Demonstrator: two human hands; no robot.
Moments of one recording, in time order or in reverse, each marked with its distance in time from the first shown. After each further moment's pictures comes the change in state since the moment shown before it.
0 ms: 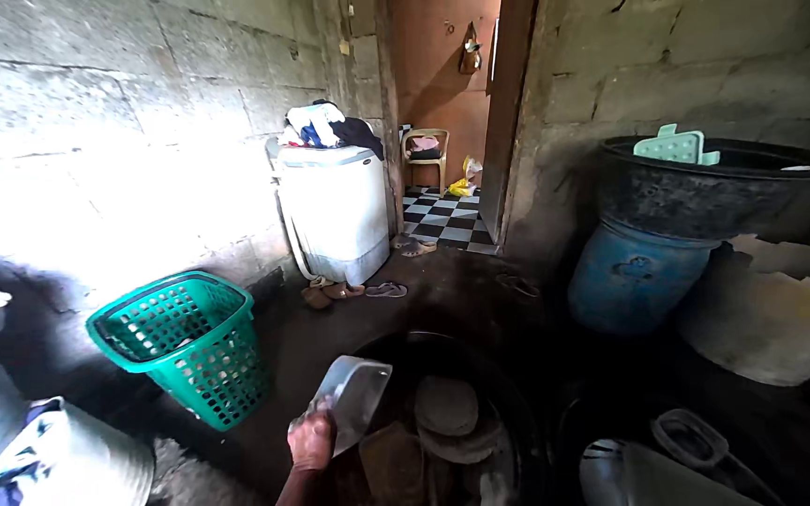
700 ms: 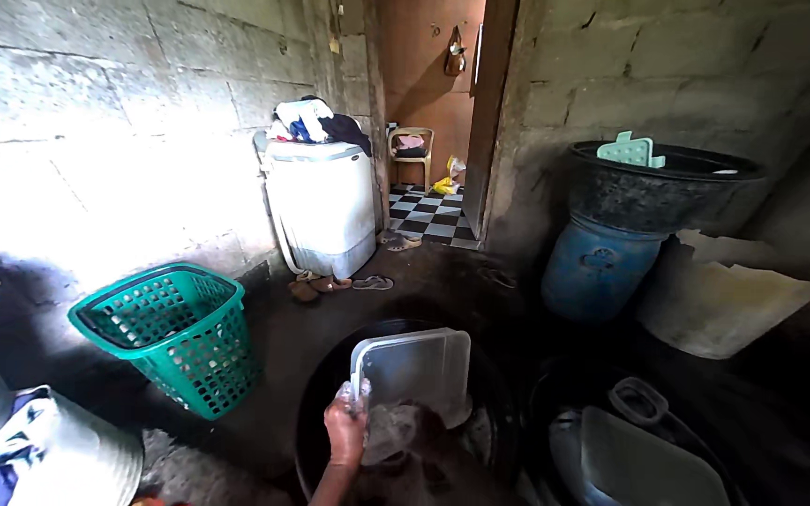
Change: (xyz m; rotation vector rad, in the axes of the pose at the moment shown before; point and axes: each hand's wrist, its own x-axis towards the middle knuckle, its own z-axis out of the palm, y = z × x) left_hand -0.057 0.066 -0.042 -0.735 0.206 0.041; right_hand 0.009 -0.183 -0.070 0.058 -0.401 -0.397
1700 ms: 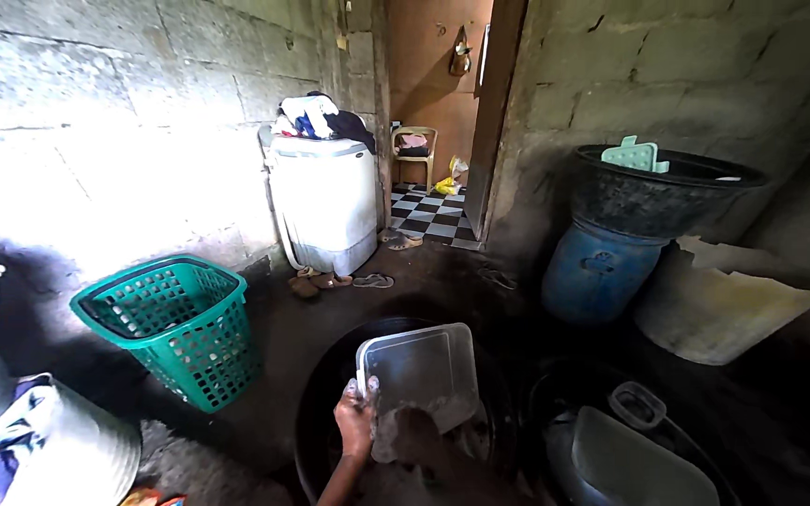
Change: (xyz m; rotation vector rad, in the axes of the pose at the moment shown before) left_hand -0.003 -0.007 0.019 -0.179 0.019 -0.153; right_hand -0.010 -0.063 -0.022 -0.218 -0.320 0.176
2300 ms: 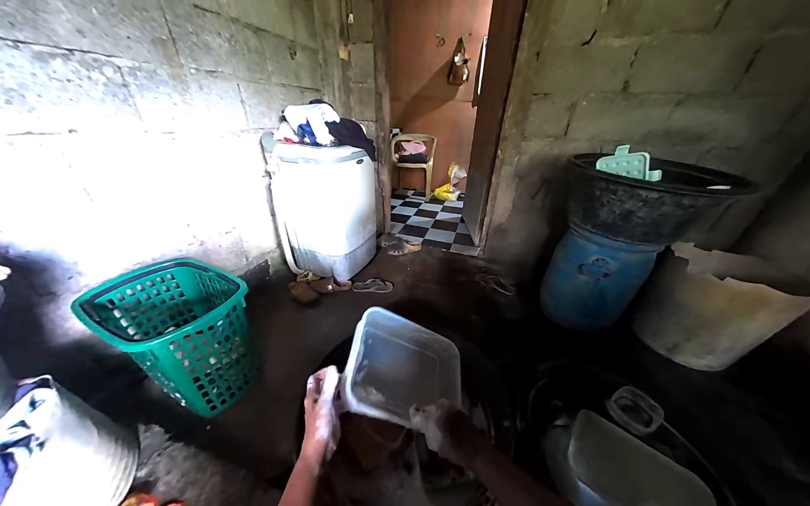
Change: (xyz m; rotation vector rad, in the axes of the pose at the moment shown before) left_hand 0.032 -0.009 -0.040 -0.517 -0.090 -0.323; right_hand -0.006 0.075 0.000 -0.179 0.260 -0.240
